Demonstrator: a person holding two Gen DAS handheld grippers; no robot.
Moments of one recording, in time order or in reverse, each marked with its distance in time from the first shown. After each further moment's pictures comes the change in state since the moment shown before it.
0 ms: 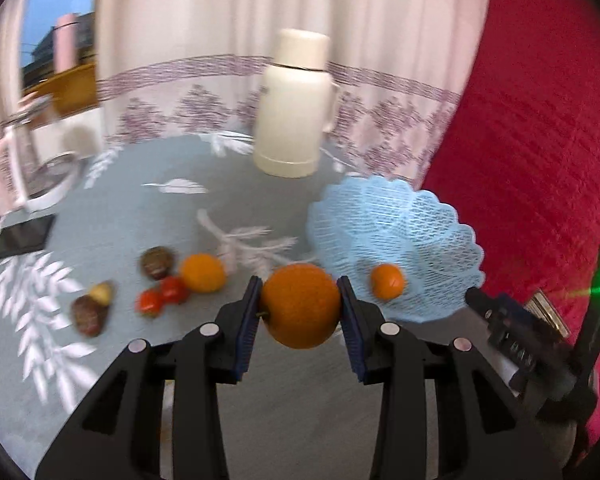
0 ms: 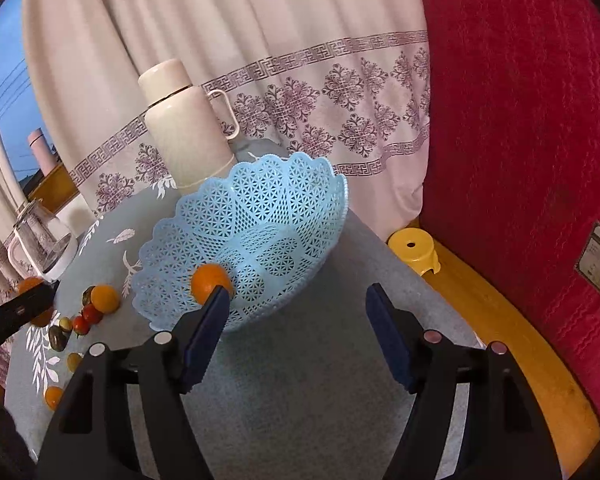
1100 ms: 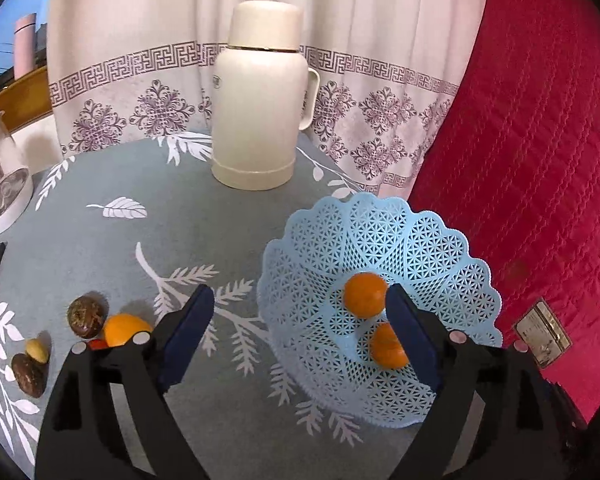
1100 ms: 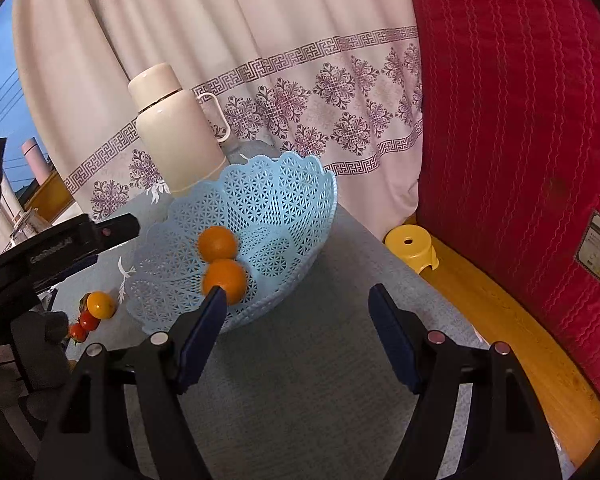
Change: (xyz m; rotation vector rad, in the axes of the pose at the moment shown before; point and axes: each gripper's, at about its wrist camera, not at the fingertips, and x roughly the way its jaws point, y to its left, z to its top) left arm 0.077 -0.025 0.039 0.003 0.021 -0.017; right arm 0.003 -0.005 -0.003 0.028 -0.006 -0.009
